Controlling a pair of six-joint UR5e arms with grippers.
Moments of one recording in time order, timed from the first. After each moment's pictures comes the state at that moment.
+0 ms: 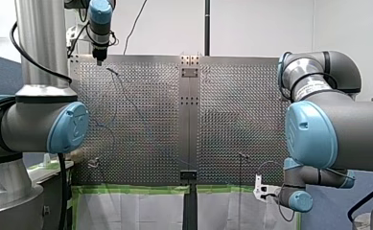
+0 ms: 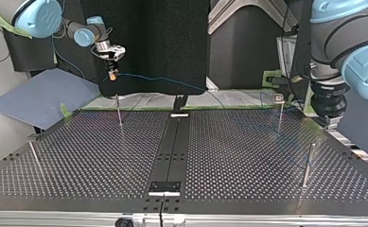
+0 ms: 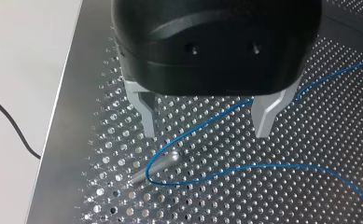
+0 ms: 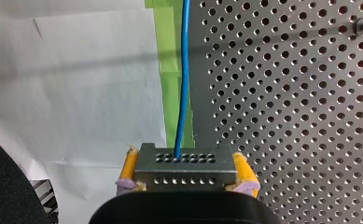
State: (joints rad) left arm 0.00 -1.44 -1.55 -3.71 -1.92 -1.64; right arm 1.64 -0.45 1.81 -1.09 1.12 1.63
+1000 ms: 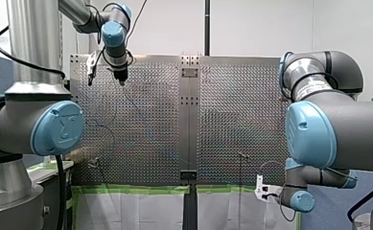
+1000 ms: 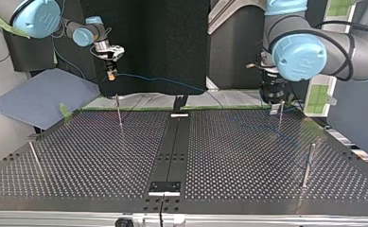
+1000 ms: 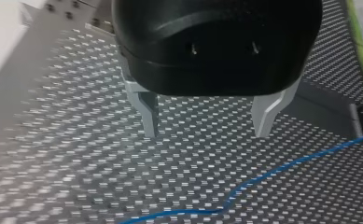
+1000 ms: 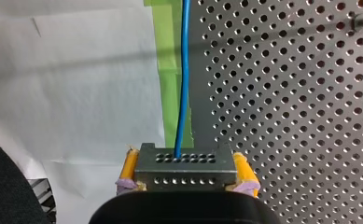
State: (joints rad) left arm -0.19 -1.50 -1.74 -3.48 -1.88 -1.75; right arm 1.63 -0.45 1.81 -1.09 1.11 1.63
